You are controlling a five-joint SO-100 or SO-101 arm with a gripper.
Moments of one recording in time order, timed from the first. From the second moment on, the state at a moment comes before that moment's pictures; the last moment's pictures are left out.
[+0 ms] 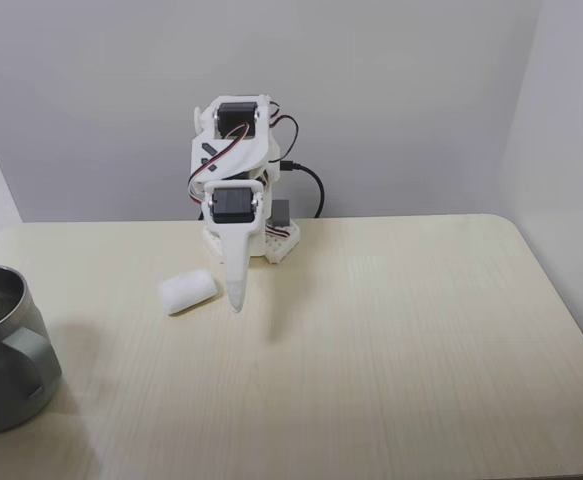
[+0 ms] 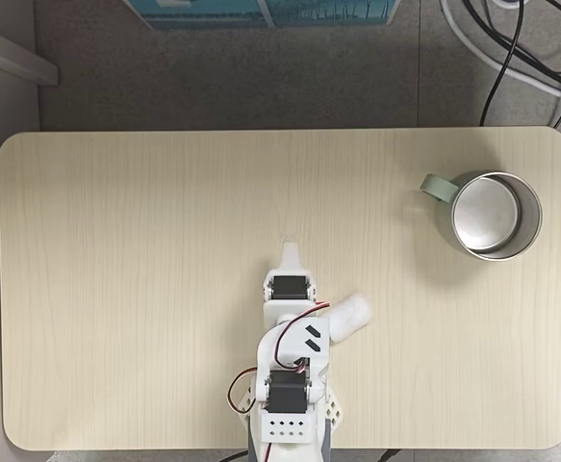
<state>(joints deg) -1.2 -4.5 8.8 52.2 1.2</state>
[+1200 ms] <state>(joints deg) 15.6 41.4 83.3 102.7 -42.8</state>
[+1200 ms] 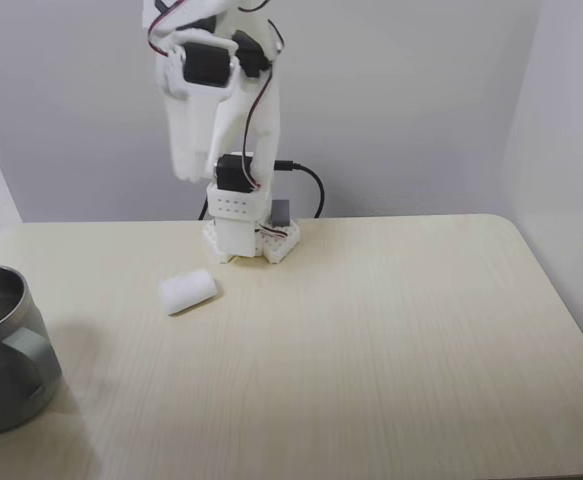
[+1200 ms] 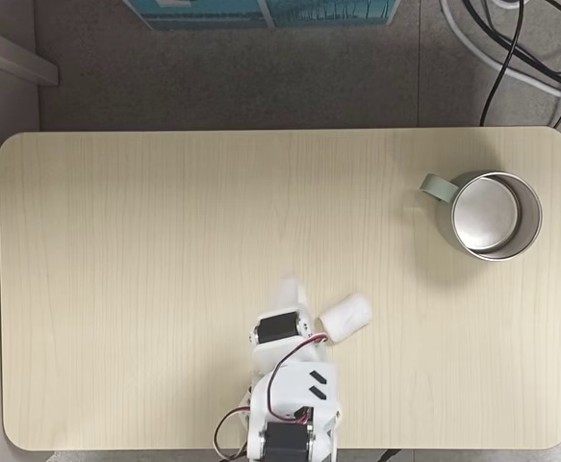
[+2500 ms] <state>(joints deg) 41.7 53.4 24.9 62.7 -71.8</state>
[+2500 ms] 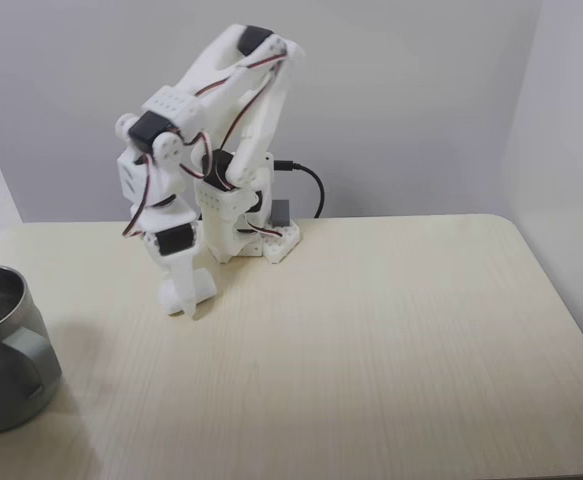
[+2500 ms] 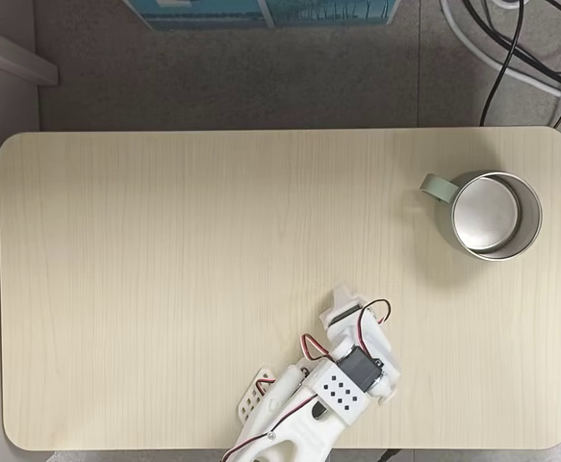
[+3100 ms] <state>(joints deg) 39.2 52.8 25.0 62.7 -70.0</state>
